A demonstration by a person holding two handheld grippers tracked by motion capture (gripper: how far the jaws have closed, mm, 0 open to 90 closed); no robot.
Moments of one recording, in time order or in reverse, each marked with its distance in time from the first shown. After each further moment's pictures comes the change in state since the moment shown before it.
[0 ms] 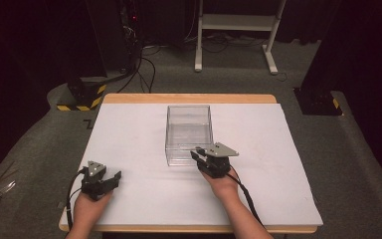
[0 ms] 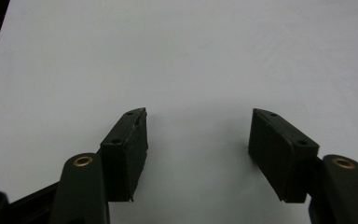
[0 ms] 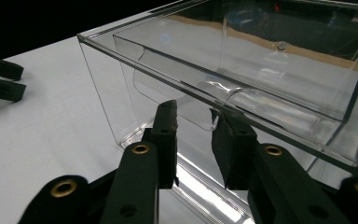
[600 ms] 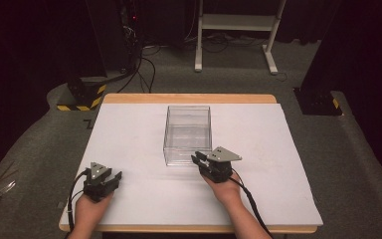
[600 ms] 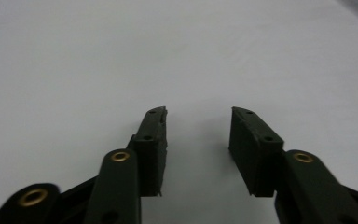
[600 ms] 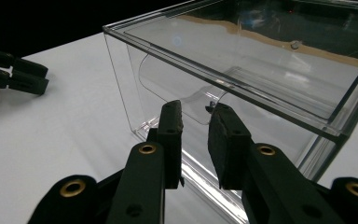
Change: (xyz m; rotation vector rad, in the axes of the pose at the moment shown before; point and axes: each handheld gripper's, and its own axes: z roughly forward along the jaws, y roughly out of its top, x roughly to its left) left arm -0.014 -0.001 -0.005 -0.031 -0.065 0.017; right arm 0.004 -0.006 -0.012 -0.011 0.047 -0.009
